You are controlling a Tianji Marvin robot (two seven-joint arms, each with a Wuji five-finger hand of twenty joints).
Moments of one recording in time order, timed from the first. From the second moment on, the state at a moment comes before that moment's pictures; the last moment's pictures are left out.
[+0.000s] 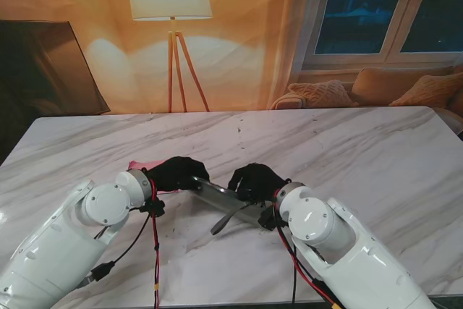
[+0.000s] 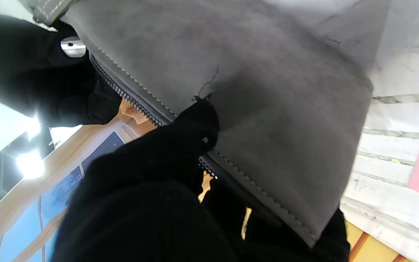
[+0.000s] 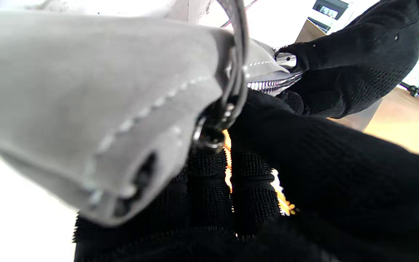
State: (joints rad) left arm 1.27 -1.06 -1.07 -1.49 0.28 -0.05 -0.35; right arm -1.38 -1.14 1.00 -1.68 -0.22 0.30 0.12; left_hand 1.00 -0.49 0.80 -0.18 0.77 0.07 0.82 0.41 0.89 0.20 0.41 0.81 0.50 0.35 0.76 0.80 0.00 0.28 0.79 0.81; right_hand 0.78 -0.79 1.22 -0.24 0.84 -0.04 0.86 0.34 1.03 0.09 0.68 0.59 1.00 0.07 1.07 0.45 0.84 0.11 1.54 0.69
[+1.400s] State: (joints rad) left arm 1.35 -1.11 -1.13 -1.51 0.30 0.01 -0.17; right arm -1.52 -1.10 1.26 -1.70 -0.43 0.16 0.14; left_hand 1.12 -0.42 0.57 -0.19 0.76 0.07 0.79 0.61 0.92 0.25 0.57 0.88 0.59 0.41 0.93 0.88 0.01 0.30 1.06 0.70; right_hand 0.40 -0.69 1.02 -0.18 0.35 -0.11 0.40 0.52 0.35 -0.02 0.40 0.41 0.37 -0.02 0.33 0.32 0.08 0.01 0.68 0.55
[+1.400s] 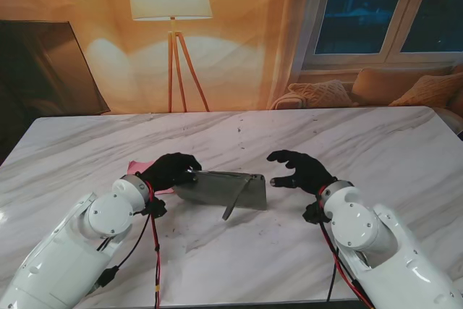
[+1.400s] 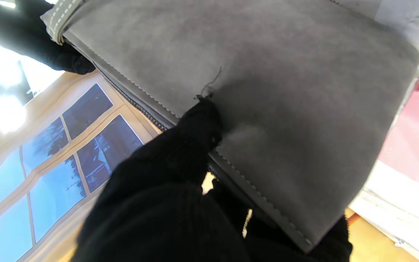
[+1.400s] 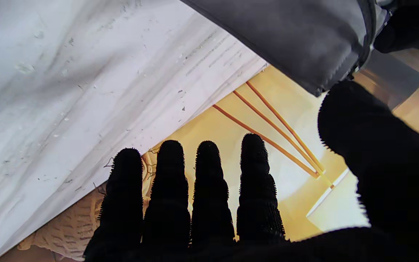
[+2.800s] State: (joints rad) left arm 1.35 -1.11 -1.11 -1.54 0.31 0.03 -0.18; right arm -1.45 -1.19 1.03 -1.45 -0.40 -0.08 -0.29; left_hand 0.91 -0.45 0.78 -0.16 0.67 0.10 0.59 0.48 0.66 0.27 0.49 0.61 0.47 0.40 0.76 0.78 -0.04 0.31 1.02 0.67; right_hand 0.77 -0.64 1.09 -0.26 0.89 -0.17 0.79 0.29 1.02 0.03 0.68 0.65 1.00 0.03 1.02 0.48 0.60 0.09 1.54 0.84
